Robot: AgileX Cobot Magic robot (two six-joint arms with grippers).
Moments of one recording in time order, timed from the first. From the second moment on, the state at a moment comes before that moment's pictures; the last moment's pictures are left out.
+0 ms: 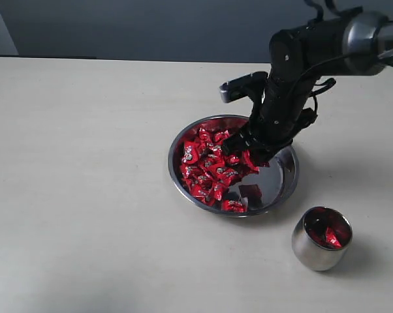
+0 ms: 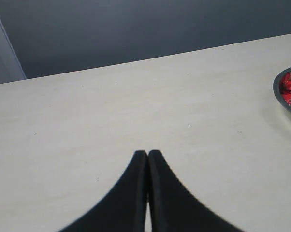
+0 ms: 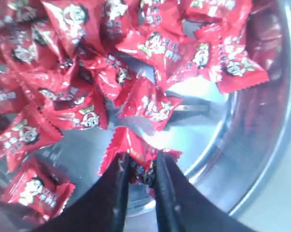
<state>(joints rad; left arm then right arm) -0.06 0.00 0.00 0.13 0.31 -0.05 0.46 1.97 -1.32 0.02 0.87 -0.05</state>
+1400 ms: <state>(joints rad) -0.06 0.00 0.00 0.13 0.31 -0.05 0.46 1.33 -0.79 0.08 0.94 0.00</state>
